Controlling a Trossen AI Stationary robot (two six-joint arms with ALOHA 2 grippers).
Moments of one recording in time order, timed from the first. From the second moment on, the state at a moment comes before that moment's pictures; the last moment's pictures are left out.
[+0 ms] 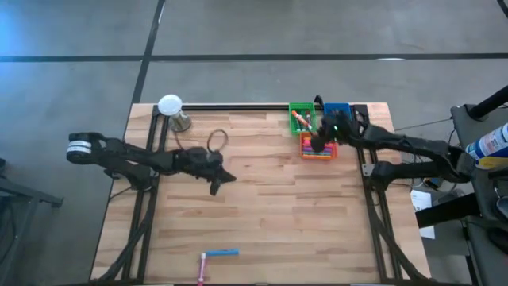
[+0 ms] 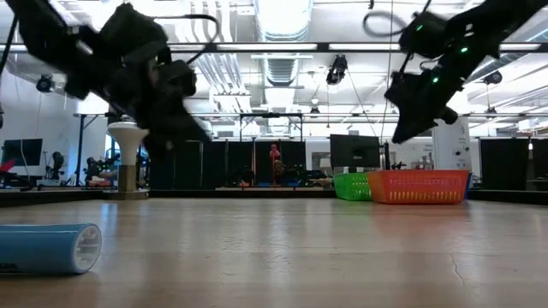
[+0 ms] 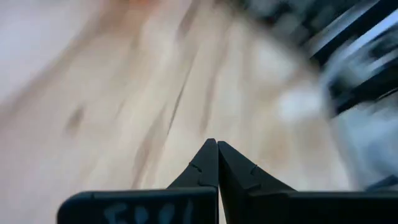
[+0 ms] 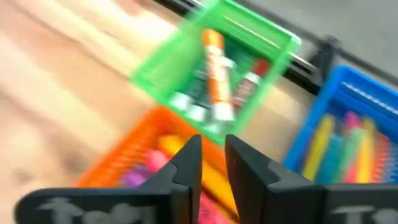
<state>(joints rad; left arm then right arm) 0.11 1.26 0.37 0.51 0.22 -0.50 -0.54 1.06 0.61 -0.39 0.29 0.29</state>
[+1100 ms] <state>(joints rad) -0.71 1.78 1.43 -0.94 0.13 -1.93 -0.17 0.80 0.37 -0.09 0.28 0.14</state>
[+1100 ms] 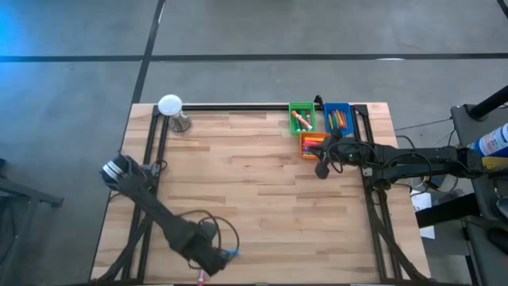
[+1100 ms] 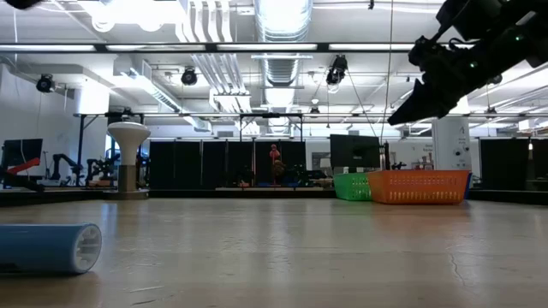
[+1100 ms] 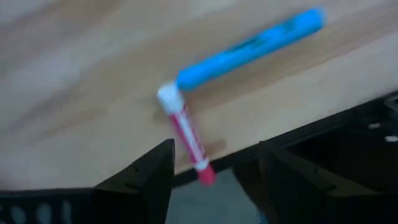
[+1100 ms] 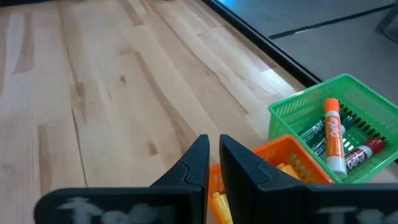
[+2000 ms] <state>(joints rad) -0.84 2.12 1.67 -0.99 0.20 -2.35 -0.15 0.77 0.34 -0.09 0.20 0.07</state>
